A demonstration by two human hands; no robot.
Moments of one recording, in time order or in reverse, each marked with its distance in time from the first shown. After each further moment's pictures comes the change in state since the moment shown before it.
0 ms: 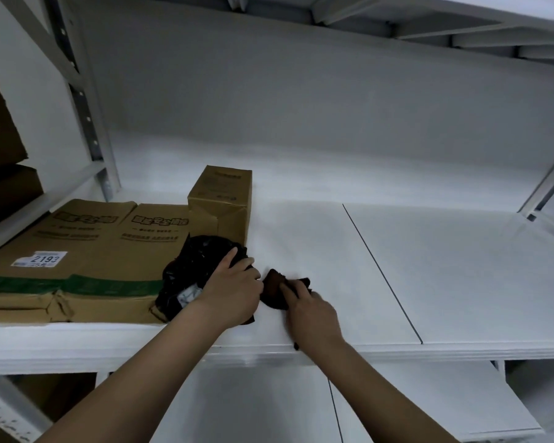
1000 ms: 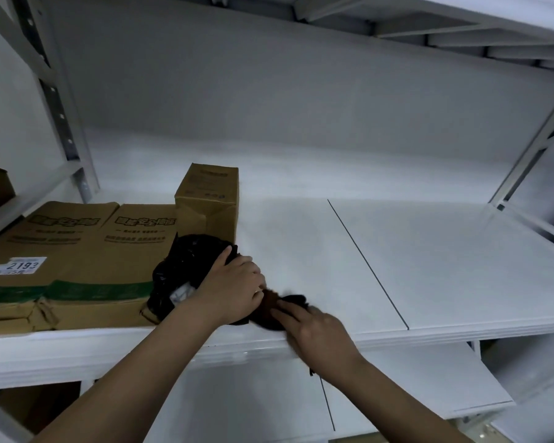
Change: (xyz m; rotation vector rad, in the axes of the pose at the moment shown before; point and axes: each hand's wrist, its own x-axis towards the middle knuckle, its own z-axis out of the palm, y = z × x) left_hand 0.000 0.002 -0.006 -0.230 0.063 0.054; right_hand -0.043 0.018 -0.013 0.024 0.093 -0.295
